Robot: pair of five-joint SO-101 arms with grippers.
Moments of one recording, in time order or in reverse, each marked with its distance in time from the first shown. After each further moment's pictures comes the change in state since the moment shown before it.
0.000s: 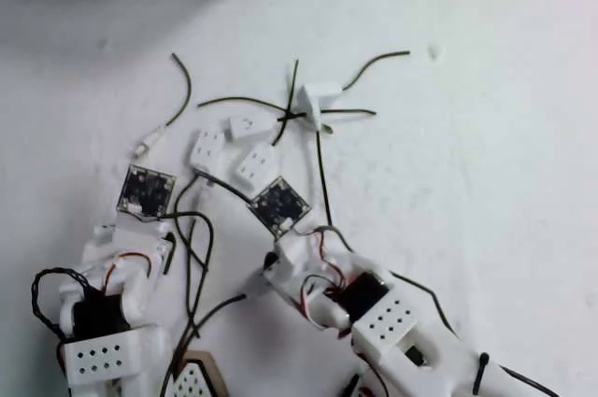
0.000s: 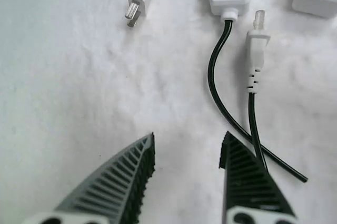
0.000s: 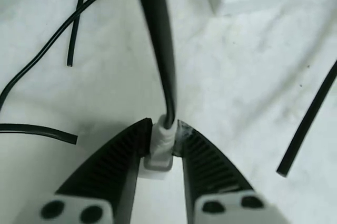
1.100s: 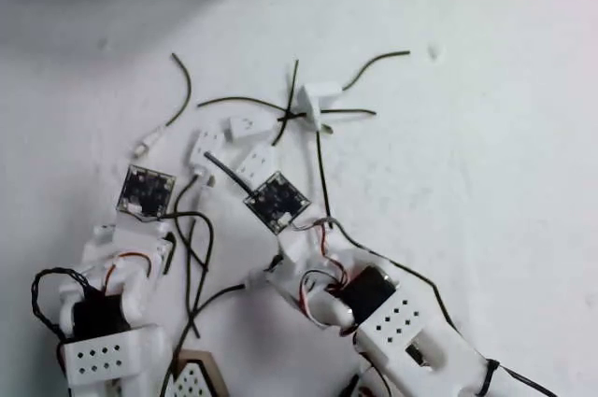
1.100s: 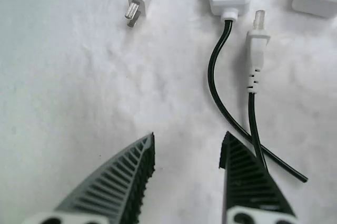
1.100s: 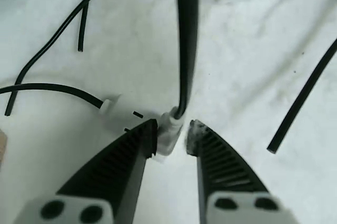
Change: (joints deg) left arm 0.0 0.0 0.0 0.0 0.0; right arm -0.4 -4.1 -9.1 14.8 0.1
